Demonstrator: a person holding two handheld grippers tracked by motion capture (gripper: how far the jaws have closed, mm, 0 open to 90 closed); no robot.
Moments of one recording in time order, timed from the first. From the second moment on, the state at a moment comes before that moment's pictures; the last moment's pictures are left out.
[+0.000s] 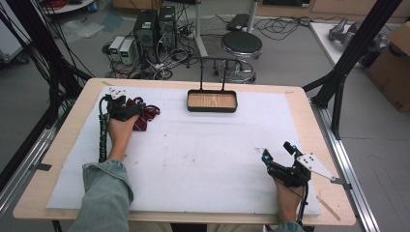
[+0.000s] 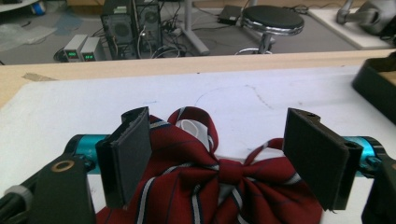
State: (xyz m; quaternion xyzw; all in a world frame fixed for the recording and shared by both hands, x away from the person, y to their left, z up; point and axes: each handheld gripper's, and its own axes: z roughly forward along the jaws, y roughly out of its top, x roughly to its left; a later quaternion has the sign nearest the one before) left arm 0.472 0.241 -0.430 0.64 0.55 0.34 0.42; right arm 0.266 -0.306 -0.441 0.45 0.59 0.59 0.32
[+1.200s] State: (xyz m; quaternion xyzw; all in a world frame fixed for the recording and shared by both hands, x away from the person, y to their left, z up) left arm 0.462 0.213 -0.350 0.73 0.39 0.30 0.48; right arm 0.267 -0.306 -0.441 0.45 0.59 0.59 0.32
